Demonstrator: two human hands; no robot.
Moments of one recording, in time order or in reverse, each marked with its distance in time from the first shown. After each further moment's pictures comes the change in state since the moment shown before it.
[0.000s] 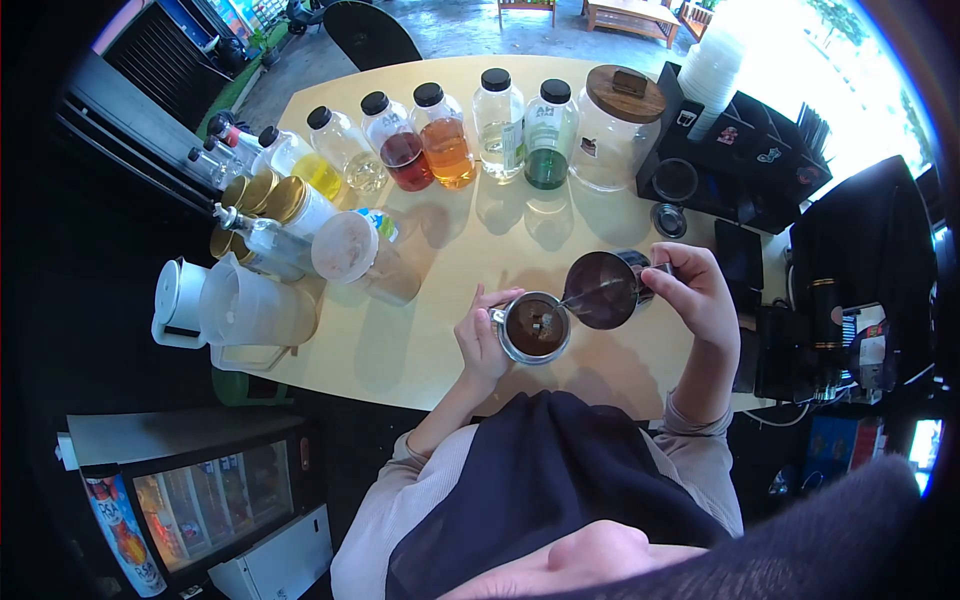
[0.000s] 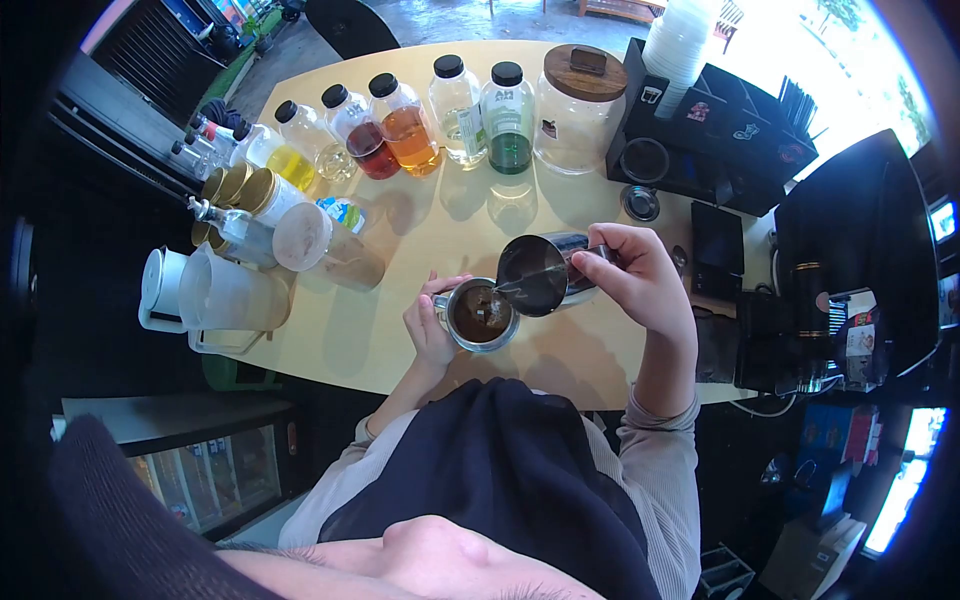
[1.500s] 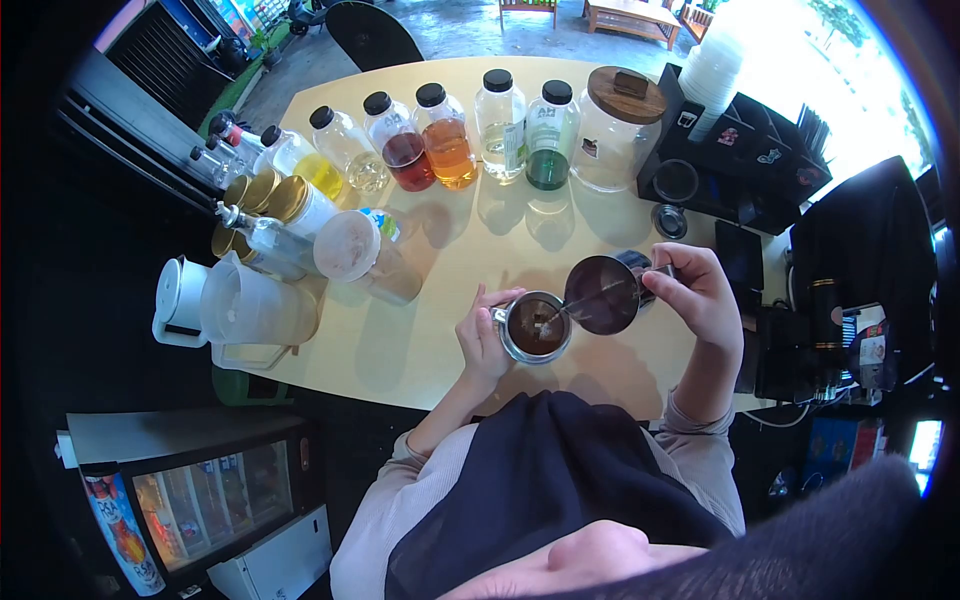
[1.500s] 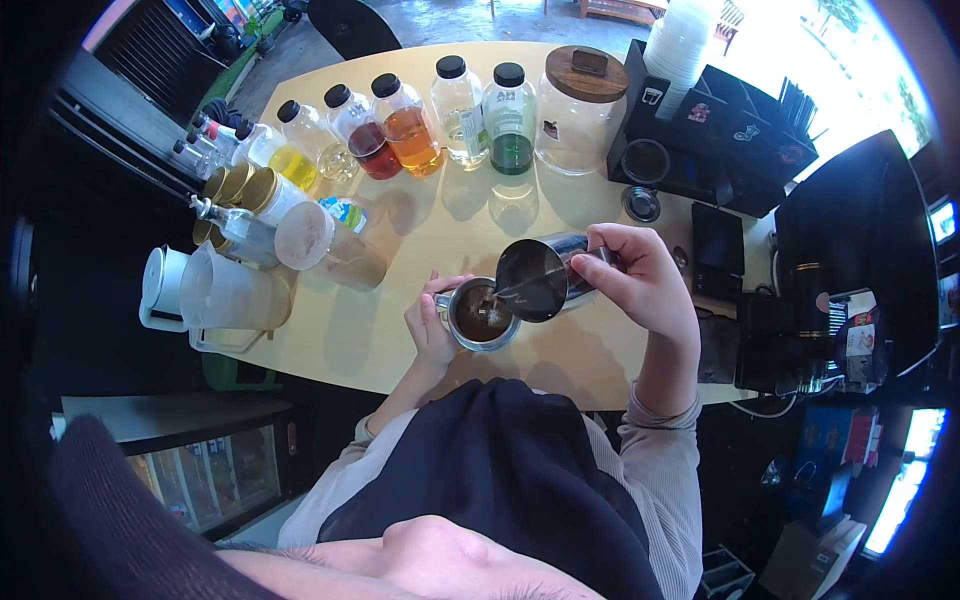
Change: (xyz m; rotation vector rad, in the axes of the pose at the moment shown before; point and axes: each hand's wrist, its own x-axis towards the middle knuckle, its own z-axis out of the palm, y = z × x) left_hand -0.001 -0.003 -0.001 -0.011 -0.013 0.006; right_hand -0.002 -0.010 0.001 -0.066 -0.031 -0.002
